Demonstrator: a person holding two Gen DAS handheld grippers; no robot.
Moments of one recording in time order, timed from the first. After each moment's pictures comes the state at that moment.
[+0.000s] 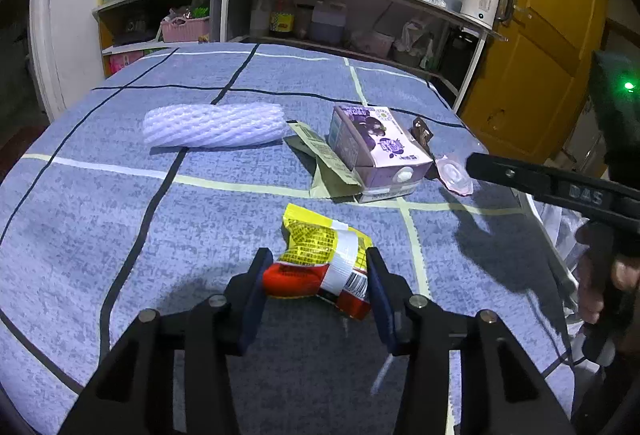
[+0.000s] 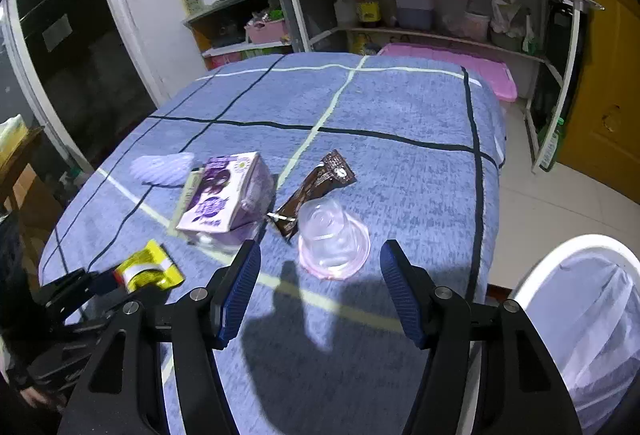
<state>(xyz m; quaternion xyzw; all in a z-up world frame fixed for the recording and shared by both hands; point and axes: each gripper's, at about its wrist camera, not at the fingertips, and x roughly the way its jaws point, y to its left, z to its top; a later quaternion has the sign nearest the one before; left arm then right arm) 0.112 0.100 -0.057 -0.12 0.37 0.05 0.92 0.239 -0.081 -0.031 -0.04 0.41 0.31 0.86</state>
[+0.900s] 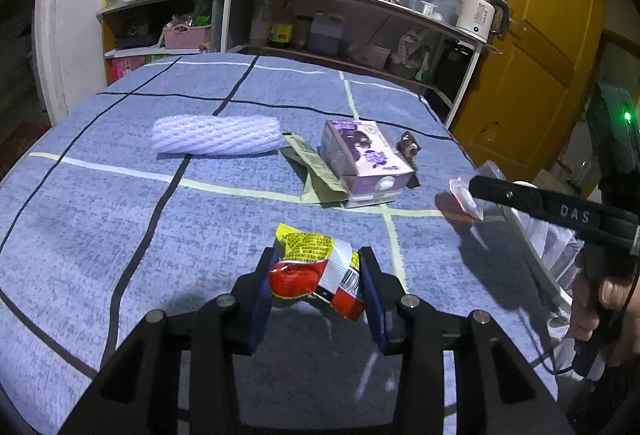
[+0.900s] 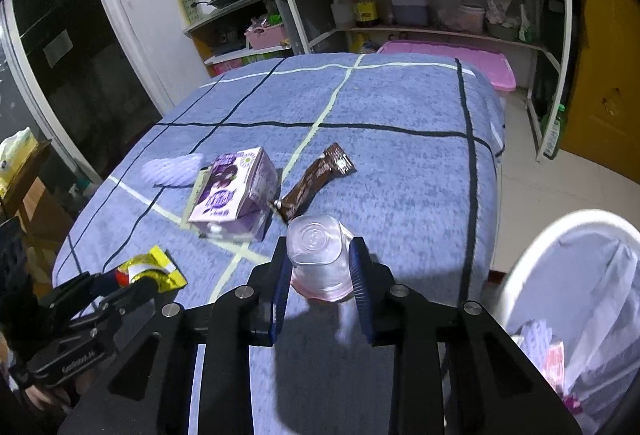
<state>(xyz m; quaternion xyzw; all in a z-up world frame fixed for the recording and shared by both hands) 0.096 0.095 -0.042 -0.13 0.35 0.05 0.93 0.220 -0.099 -0.027 -0.01 0.41 0.32 0.85</state>
